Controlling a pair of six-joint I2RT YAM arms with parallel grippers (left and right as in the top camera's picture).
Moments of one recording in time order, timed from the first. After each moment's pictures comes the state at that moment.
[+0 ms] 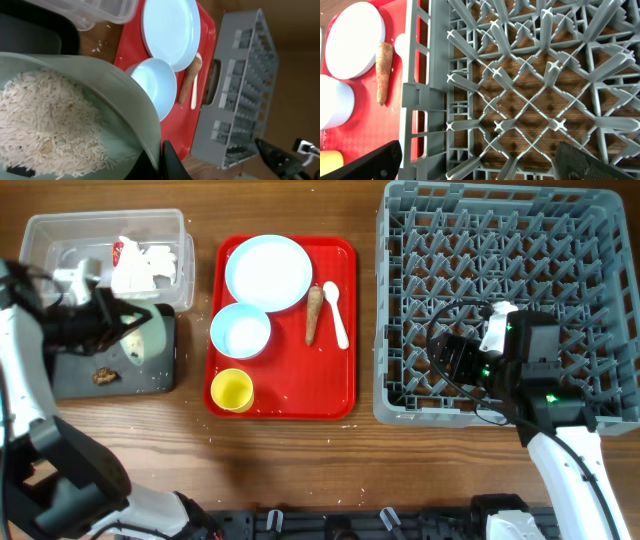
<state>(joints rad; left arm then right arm) 0.56 1.73 1.46 -1.24 0.84 0.15 0.04 1.05 0.79 -0.65 -0.21 0.29</state>
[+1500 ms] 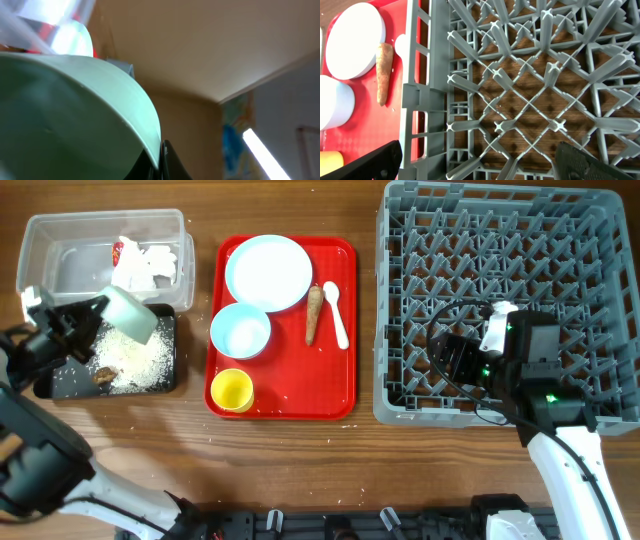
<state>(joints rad) 0.77 1.92 1.42 -1.36 1.49 0.19 0.04 1.05 0.79 -0.64 -0.21 0.29</state>
